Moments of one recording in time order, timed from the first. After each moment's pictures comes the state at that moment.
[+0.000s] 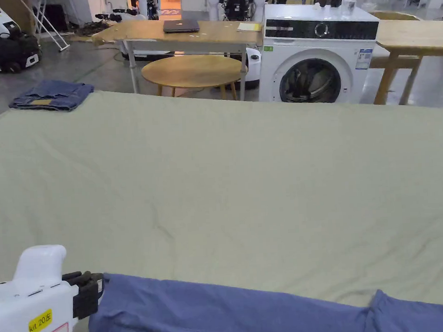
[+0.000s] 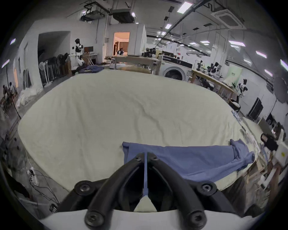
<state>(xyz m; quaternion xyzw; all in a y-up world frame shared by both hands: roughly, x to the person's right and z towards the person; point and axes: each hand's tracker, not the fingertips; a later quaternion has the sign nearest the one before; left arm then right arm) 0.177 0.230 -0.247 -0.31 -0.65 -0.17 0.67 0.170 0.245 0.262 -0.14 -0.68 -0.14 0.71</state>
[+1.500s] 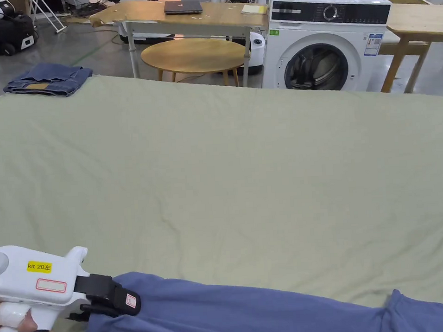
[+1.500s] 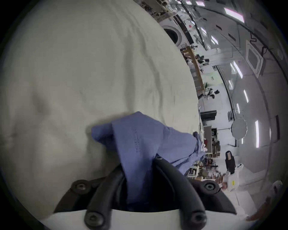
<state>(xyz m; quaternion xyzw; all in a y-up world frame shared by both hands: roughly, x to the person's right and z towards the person) 0.276 0.134 -0.340 -0.65 -0.65 -0.11 0.38 0.151 0.270 0.206 -0.13 -0.68 -0.10 0.71</state>
